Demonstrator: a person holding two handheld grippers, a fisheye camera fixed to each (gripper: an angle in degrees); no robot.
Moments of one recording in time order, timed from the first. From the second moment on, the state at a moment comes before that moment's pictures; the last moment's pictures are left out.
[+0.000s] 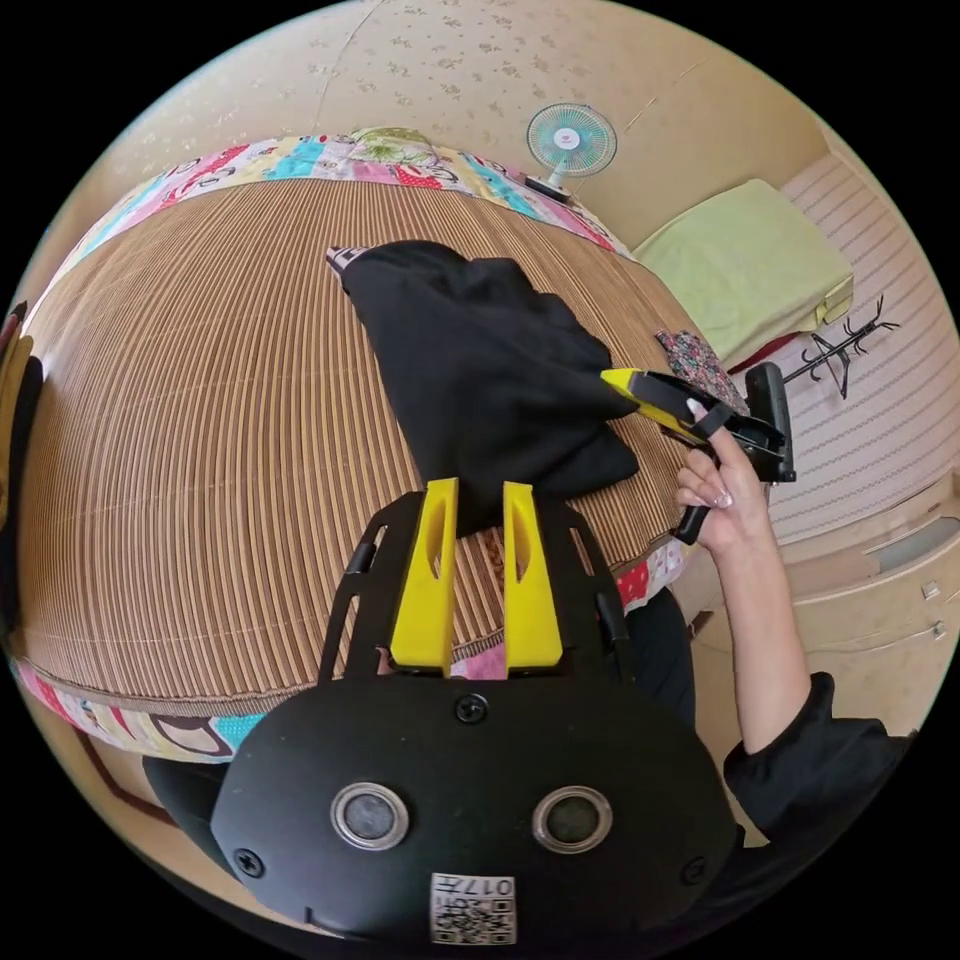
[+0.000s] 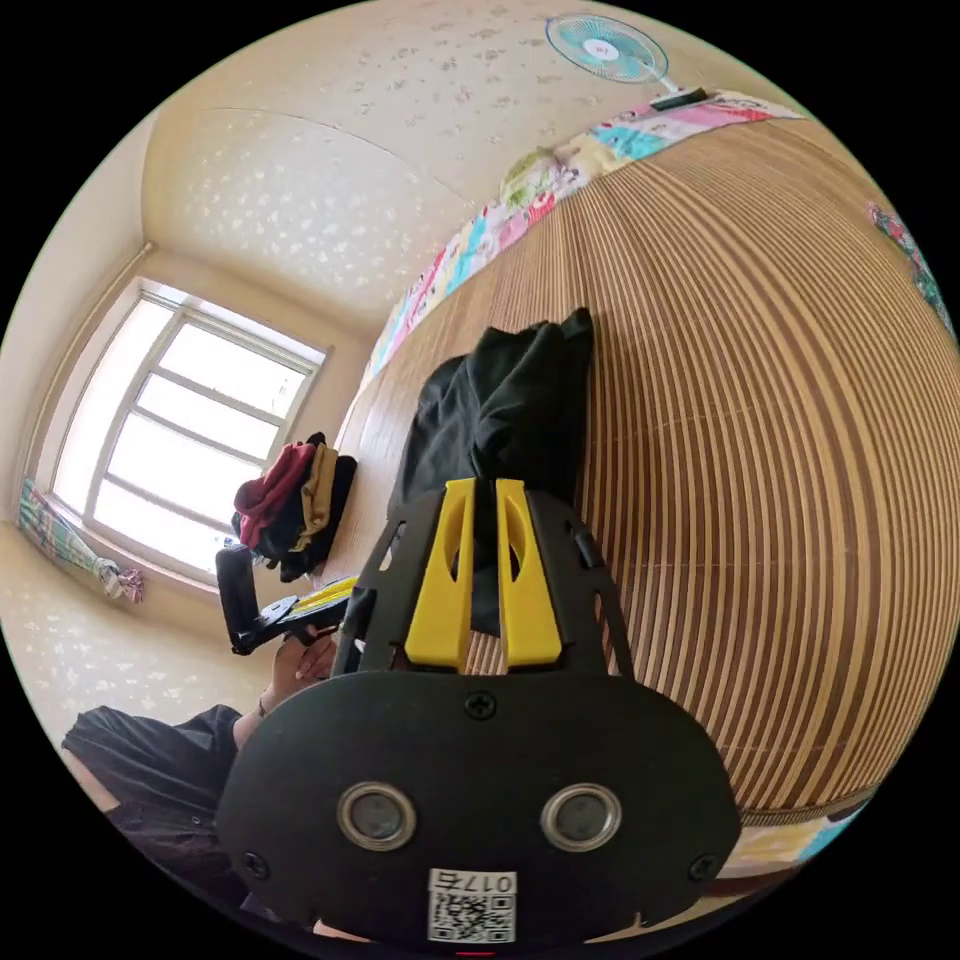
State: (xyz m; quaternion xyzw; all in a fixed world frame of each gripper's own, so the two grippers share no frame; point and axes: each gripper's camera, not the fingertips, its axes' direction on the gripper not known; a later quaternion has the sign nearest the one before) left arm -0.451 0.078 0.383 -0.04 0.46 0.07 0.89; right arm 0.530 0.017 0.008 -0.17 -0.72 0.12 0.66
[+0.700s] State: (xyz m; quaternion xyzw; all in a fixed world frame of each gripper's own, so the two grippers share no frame) left arm -0.463 0.123 0.405 -0.10 0.68 0.05 0.72; right arm 0.604 0.157 0.049 -0.27 -0.80 0.32 0.43
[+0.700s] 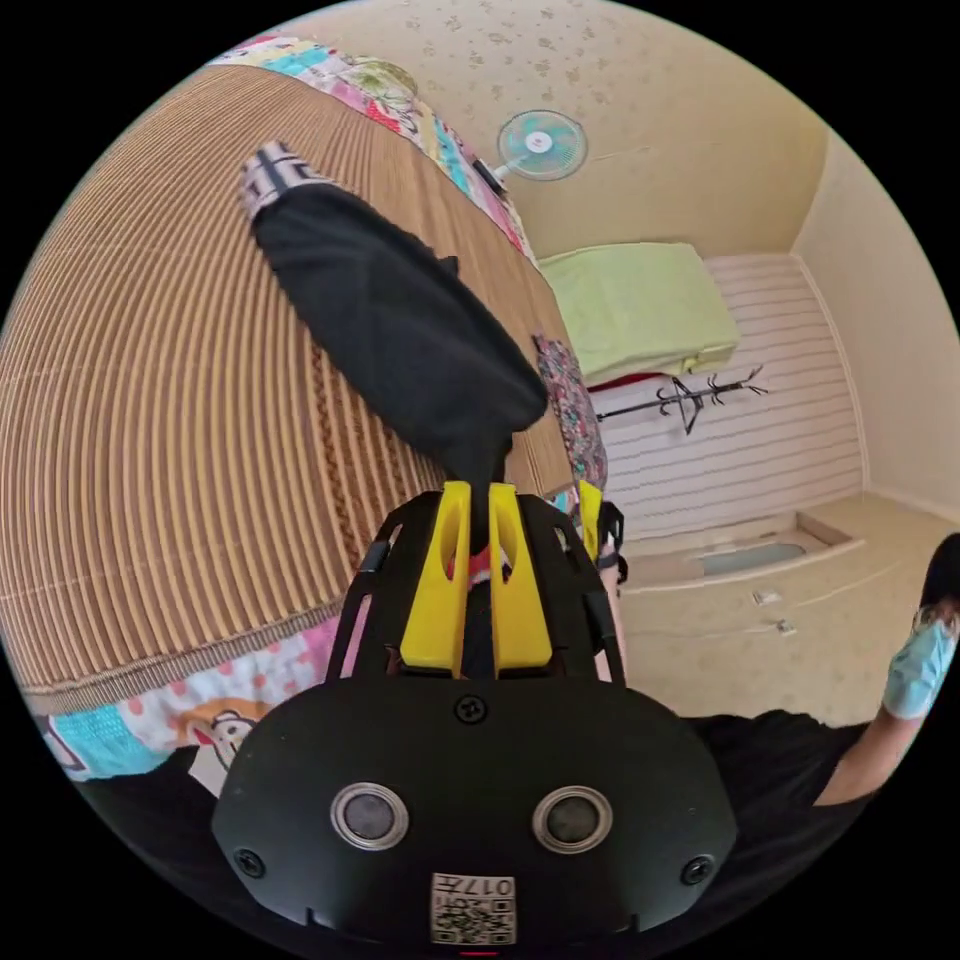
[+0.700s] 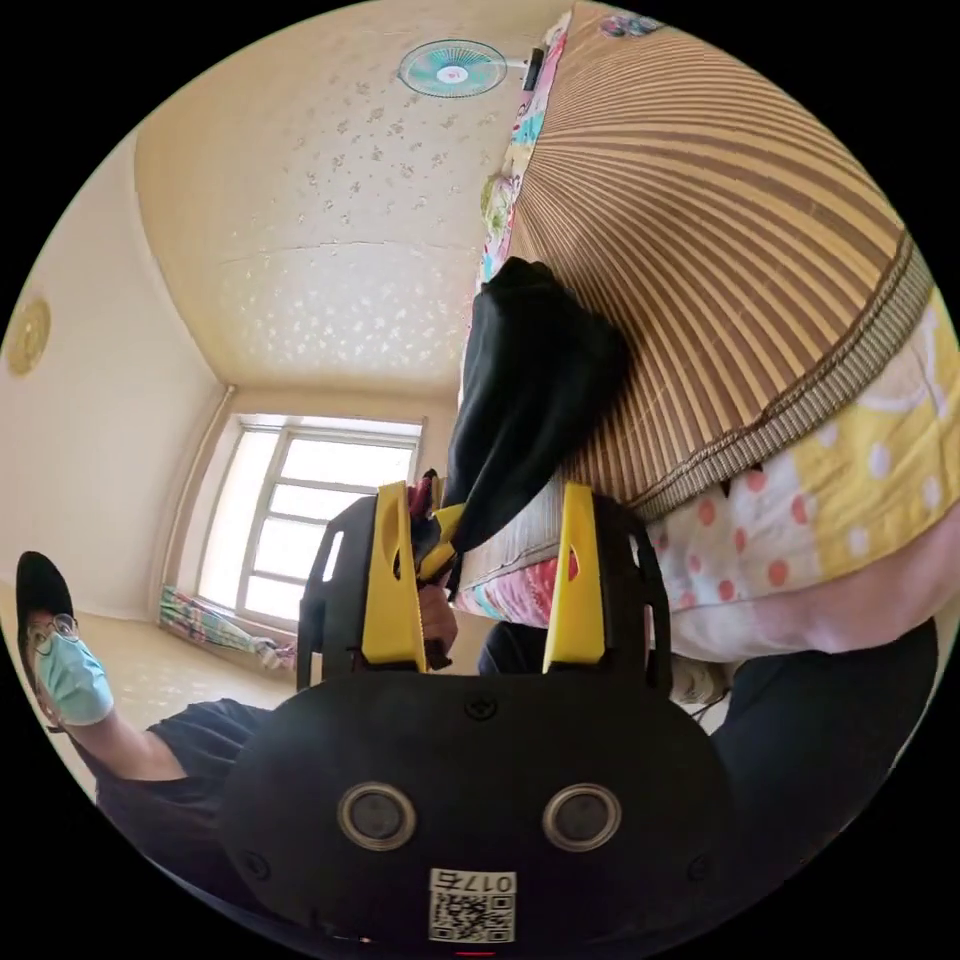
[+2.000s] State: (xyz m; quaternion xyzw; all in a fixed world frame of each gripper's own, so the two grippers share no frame) left arm -0.589 0.169 0.309 0.00 0.47 0.01 0.88; right arm 0.609 0.132 0.046 -0.19 -0.52 0.17 0.82
